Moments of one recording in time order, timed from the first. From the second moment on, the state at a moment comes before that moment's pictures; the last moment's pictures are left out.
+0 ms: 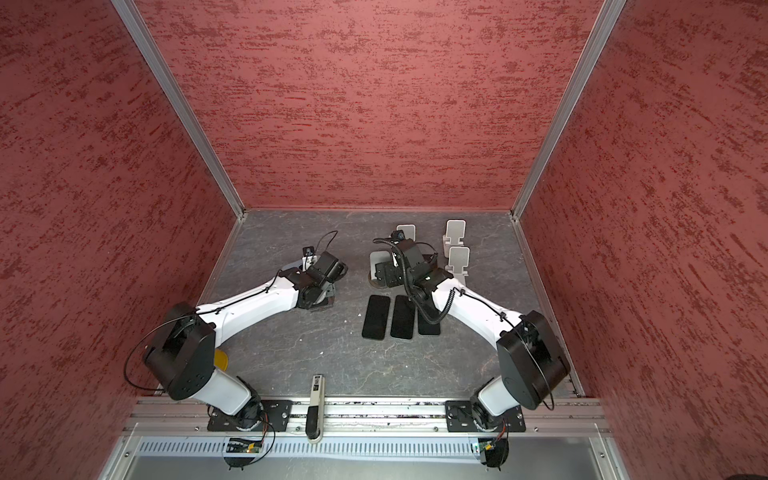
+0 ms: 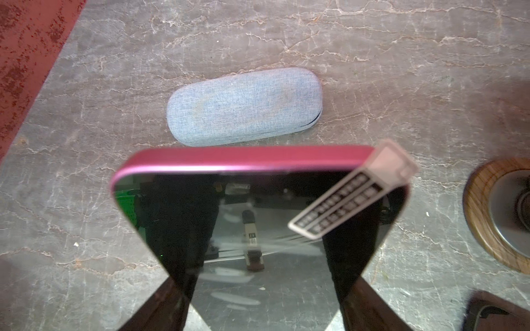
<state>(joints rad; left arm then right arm) -0.63 1.56 1.06 -0.66 -0.59 -0.76 0.61 1.52 1.06 -0.22 0.08 0.30</state>
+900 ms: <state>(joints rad) -0.74 1.52 1.08 -0.71 -0.64 -0.73 0.60 1.52 1.06 -0.22 0.07 0.30</state>
